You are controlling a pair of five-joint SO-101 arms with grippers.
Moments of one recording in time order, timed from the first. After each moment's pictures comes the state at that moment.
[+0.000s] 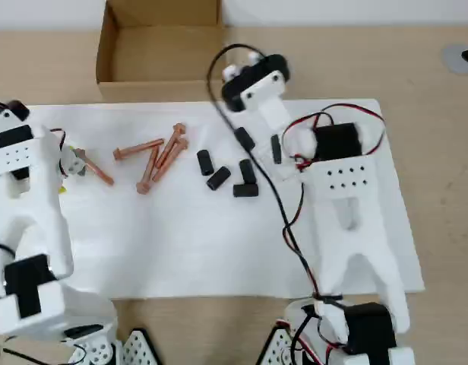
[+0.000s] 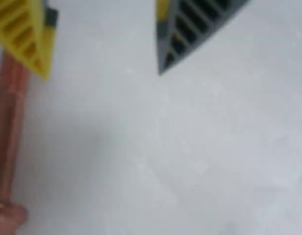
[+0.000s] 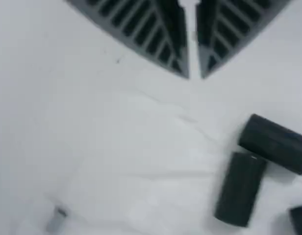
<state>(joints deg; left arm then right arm) -23.0 1.3 17.4 68.3 17.0 -14.5 -19.3 10.5 82.2 16.1</state>
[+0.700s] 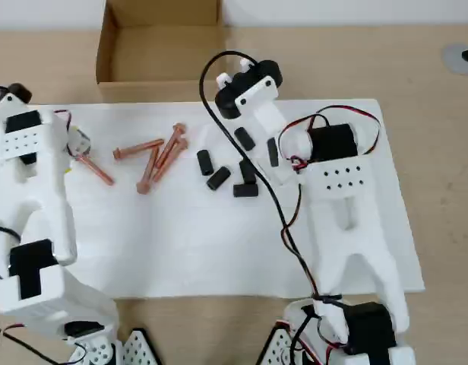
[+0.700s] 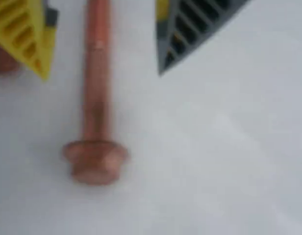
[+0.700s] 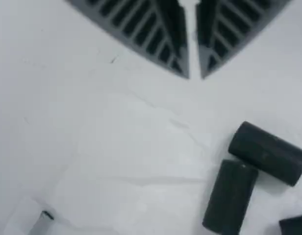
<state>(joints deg) -19.4 6.0 9.2 65.0 23.3 -14.9 -19.3 12.0 82.2 17.1</state>
